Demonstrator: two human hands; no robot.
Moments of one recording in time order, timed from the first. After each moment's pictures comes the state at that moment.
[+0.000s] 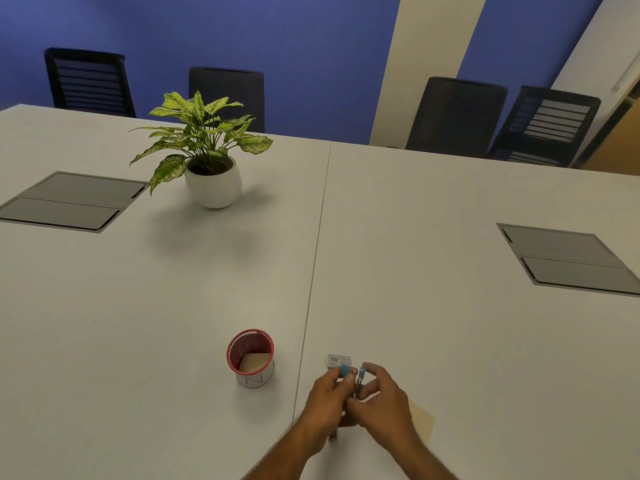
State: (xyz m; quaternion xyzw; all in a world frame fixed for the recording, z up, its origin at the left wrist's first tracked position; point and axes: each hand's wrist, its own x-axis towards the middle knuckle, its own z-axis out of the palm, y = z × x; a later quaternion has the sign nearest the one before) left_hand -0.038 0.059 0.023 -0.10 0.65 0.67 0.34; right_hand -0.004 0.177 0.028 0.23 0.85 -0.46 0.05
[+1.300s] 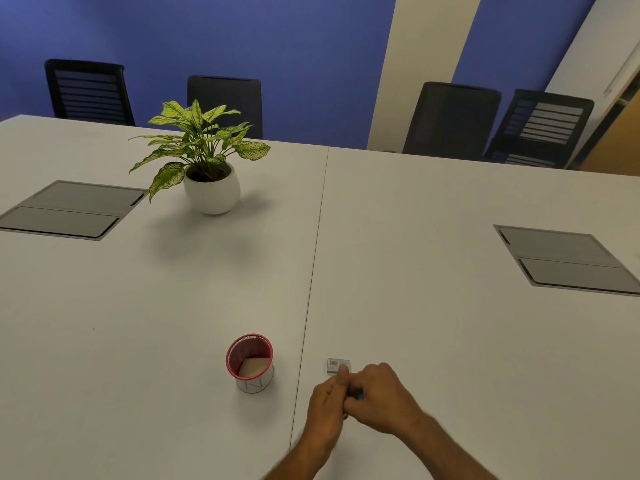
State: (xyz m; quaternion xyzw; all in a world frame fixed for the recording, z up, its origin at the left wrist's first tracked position) left_hand -0.025 0.066 0.029 -0.07 0.70 0.68 0.23; right_hand -0.023 0.181 0.084 -0.04 0.95 -0.28 0.12
